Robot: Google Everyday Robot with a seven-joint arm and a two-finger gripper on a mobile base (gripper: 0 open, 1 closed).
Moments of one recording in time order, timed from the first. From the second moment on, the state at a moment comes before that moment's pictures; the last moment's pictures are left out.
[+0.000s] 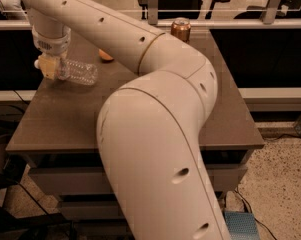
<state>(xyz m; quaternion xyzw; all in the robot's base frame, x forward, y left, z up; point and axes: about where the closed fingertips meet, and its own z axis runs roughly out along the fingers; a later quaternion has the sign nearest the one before) 0.697 0.276 0.849 -0.62 0.76 0.06 0.20</state>
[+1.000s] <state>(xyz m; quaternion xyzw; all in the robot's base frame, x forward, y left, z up) 0.699 0.255 0.909 -0.56 0.70 0.21 0.39</state>
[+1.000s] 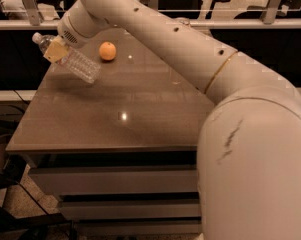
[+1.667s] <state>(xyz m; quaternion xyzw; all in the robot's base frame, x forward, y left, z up) 0.715 0.253 0.963 -0.48 0.63 0.29 0.54</state>
